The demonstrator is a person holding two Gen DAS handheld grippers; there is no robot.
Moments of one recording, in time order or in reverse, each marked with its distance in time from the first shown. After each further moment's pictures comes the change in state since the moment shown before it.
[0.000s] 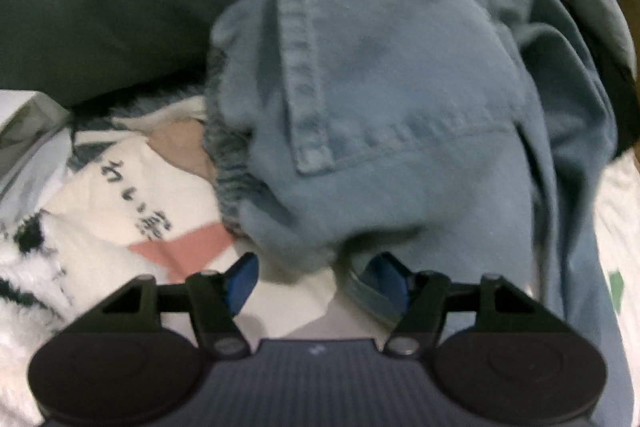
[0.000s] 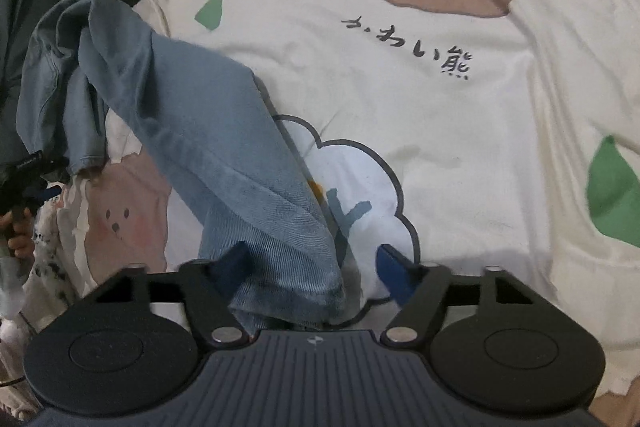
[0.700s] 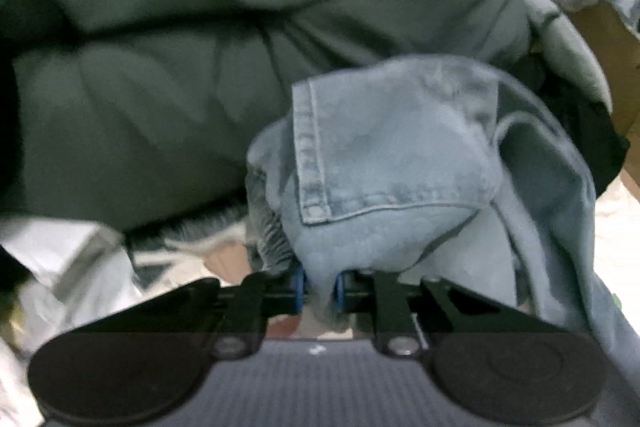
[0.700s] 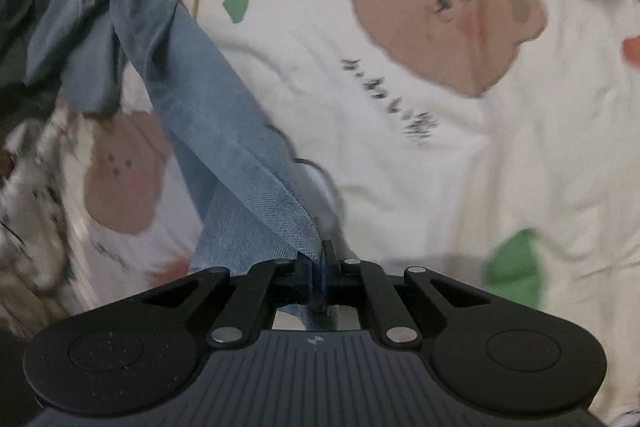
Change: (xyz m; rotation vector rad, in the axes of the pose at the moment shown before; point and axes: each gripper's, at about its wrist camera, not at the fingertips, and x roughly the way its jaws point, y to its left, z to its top) left arm -0.079 0.012 0.040 0.138 -0.218 0.033; right arm -0.064 -0.021 0.038 -0.237 0.132 -0.065
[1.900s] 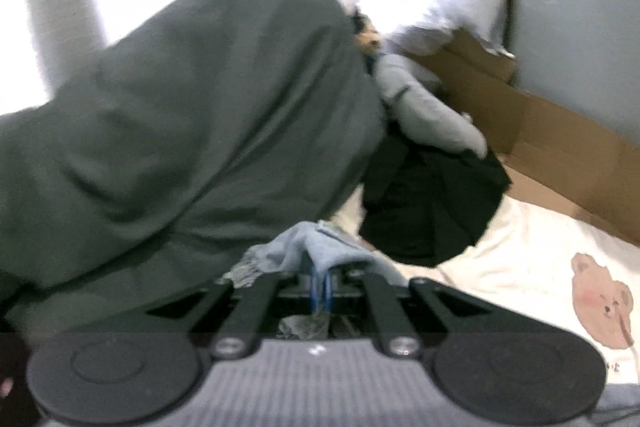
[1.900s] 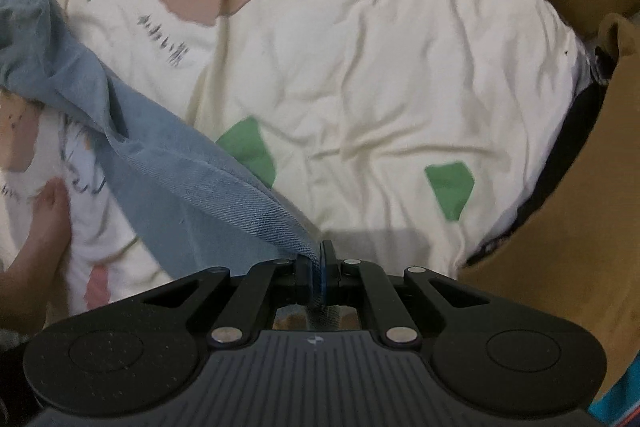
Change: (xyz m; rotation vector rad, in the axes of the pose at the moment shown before) left arm -0.086 -0.092 0.112 0.342 -0.139 -0.218; right arm -0.079 -0.139 -0.052 0.050 0.086 -0.261
